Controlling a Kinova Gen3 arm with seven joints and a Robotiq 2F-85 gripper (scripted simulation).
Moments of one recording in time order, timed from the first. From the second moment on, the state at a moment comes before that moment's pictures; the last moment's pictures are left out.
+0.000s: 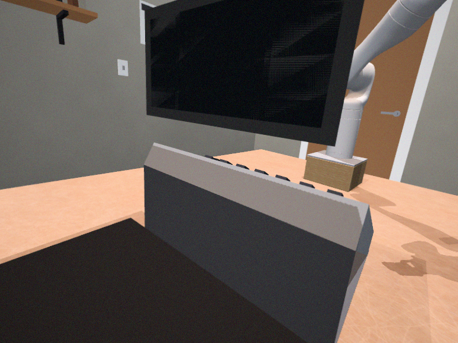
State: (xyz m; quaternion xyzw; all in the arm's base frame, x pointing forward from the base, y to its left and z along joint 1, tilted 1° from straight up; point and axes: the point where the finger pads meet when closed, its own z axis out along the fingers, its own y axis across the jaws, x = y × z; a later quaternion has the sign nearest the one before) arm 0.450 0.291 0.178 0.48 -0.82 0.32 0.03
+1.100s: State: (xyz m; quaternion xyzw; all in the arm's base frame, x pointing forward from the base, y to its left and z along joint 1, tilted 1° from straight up) arm 0.454 0.267 0.208 0.51 -0.81 0.30 0.01
